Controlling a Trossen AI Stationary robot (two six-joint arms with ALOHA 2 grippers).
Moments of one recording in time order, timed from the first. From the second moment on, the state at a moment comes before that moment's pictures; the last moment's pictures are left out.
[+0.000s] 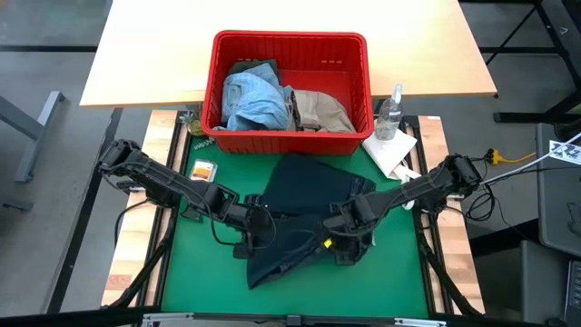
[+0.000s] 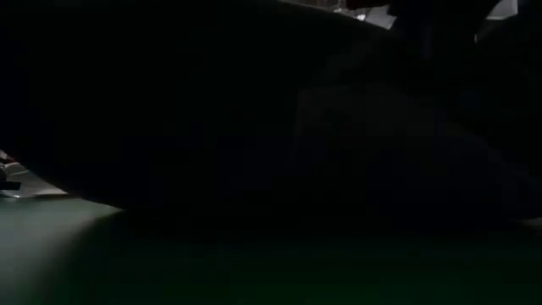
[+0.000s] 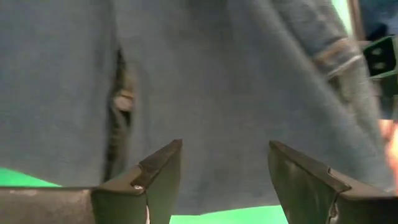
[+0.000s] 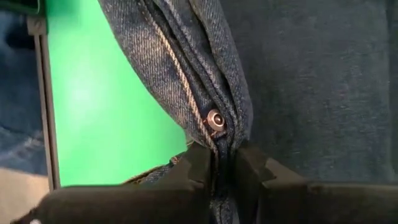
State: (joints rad) left arm -0.35 1.53 1.18 -0.68 -0.06 -0.34; right arm 0.36 1.74 1.39 -0.94 -0.13 0.33
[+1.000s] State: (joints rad) left arm -0.53 1.53 1.18 -0.68 0.07 -0.70; right arm 0.26 1.74 1.39 -0.87 -0.15 0.31
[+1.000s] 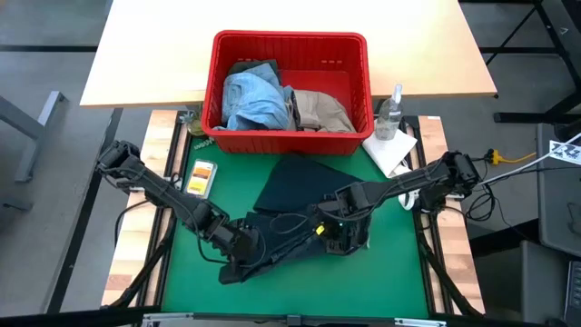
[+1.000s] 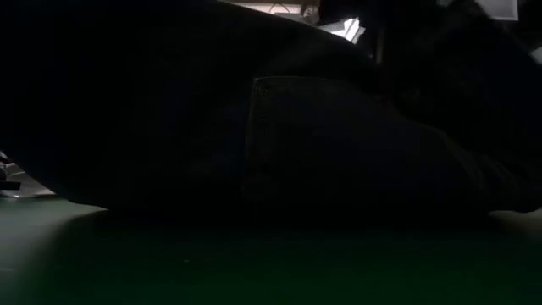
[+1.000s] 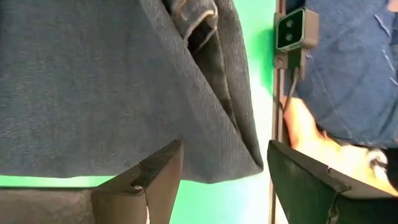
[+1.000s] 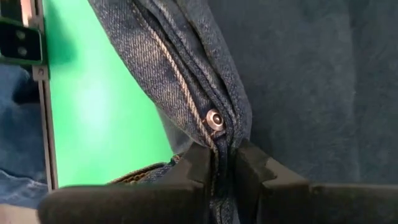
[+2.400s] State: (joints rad) left arm -0.54 1.53 1.18 -0.68 -0.07 -0.76; right arm 0.14 1.73 1.40 -0.80 -0.18 0.32
